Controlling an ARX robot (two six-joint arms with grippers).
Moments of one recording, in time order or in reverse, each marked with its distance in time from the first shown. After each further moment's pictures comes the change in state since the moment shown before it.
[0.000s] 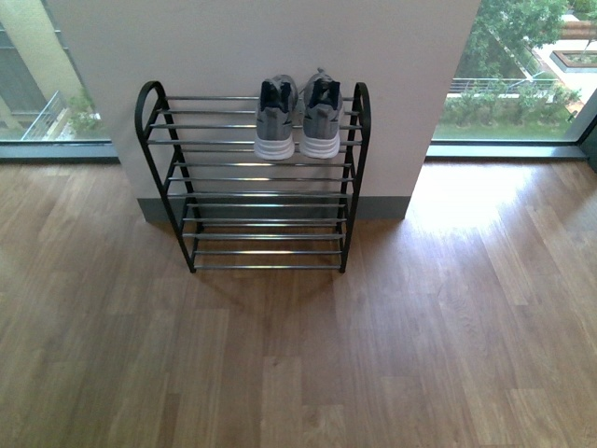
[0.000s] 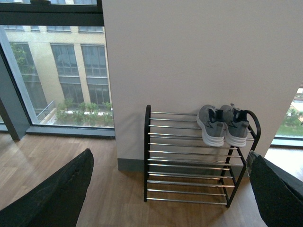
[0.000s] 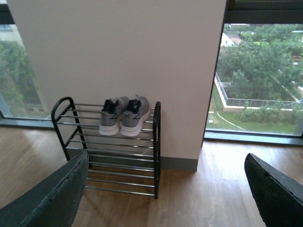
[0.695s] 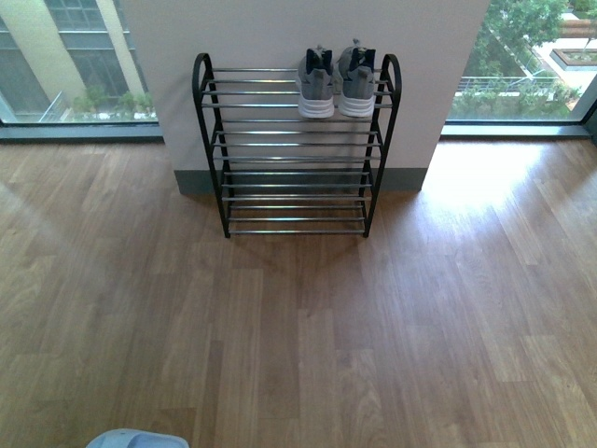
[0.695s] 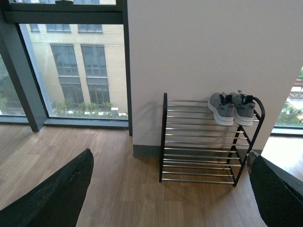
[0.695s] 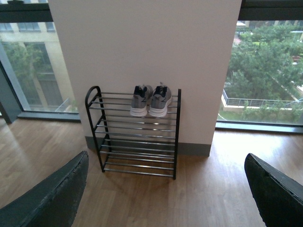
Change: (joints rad) left arm 0.000 0.000 0.000 0.000 0.000 0.000; right arm 0.000 0.000 0.000 0.000 0.001 0.000
